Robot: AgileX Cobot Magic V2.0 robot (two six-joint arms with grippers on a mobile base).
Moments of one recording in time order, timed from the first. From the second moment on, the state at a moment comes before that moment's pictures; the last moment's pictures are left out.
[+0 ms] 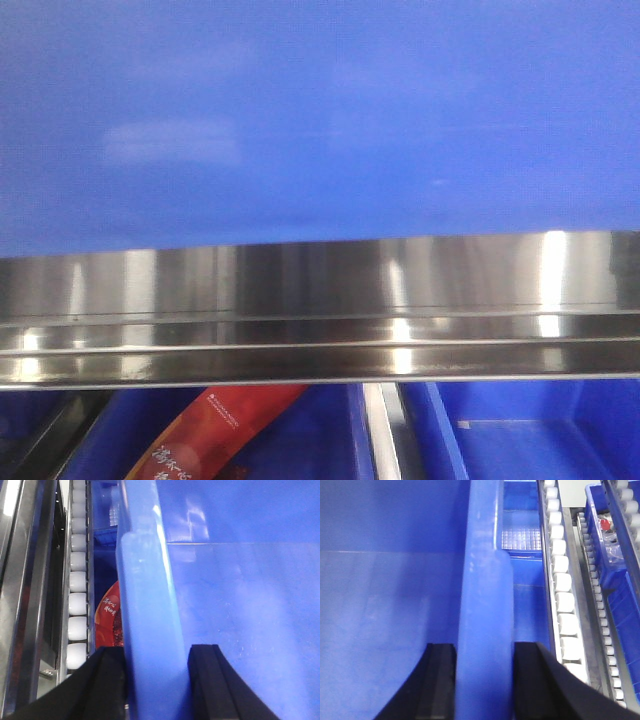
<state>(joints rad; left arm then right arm) 0.04 0.98 -1.37 -0.21 1.27 -0.05 0.41 1.07 -1.45 -0.13 1.25 0.24</state>
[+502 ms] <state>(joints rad) 0.04 0.98 -1.37 -0.21 1.15 -0.05 0.41 1.07 -1.45 -0.13 1.25 0.25</state>
